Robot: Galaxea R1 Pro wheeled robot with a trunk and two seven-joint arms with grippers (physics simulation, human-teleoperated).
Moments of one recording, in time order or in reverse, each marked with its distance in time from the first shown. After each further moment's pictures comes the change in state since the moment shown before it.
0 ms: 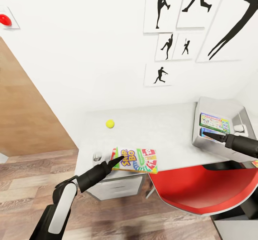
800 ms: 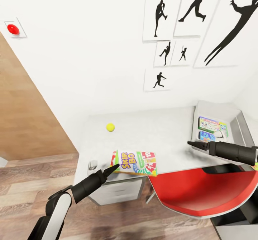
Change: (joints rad) left arm 0.078 0.040 0.012 0.002 0.003 -0.039 -0.011; right arm -0.001 0.000 0.185 0.000 -0.001 0.000 -0.011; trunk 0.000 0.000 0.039
